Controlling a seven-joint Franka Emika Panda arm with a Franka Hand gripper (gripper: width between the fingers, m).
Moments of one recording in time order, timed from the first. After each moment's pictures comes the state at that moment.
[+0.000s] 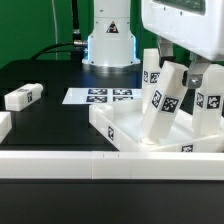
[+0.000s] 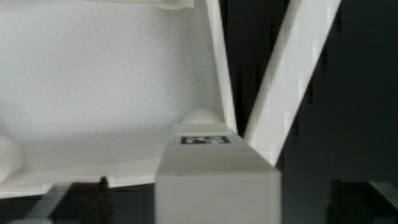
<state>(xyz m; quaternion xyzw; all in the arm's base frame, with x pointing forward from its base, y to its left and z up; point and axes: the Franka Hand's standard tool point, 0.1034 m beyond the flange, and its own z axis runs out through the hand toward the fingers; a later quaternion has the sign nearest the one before) 0.634 0.040 0.125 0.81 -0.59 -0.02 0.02</state>
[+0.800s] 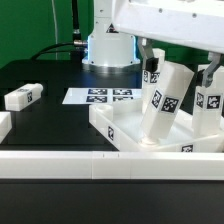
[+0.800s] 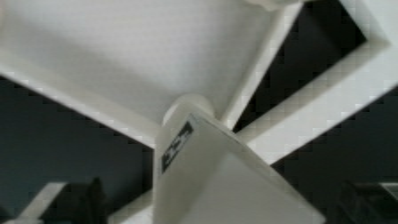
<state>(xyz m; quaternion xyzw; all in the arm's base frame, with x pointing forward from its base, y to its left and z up) 0.632 0.038 0.124 0.96 -0.27 -0.02 0.04</state>
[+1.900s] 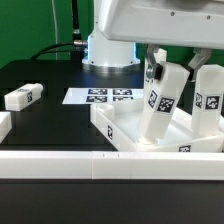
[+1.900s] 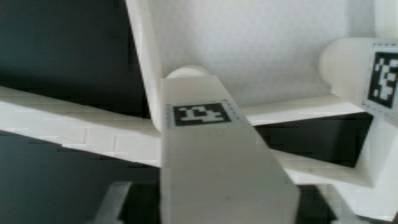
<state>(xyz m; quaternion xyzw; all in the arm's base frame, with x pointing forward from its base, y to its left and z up) 0.635 0.030 0.124 0.99 0.08 -0.03 0.05</state>
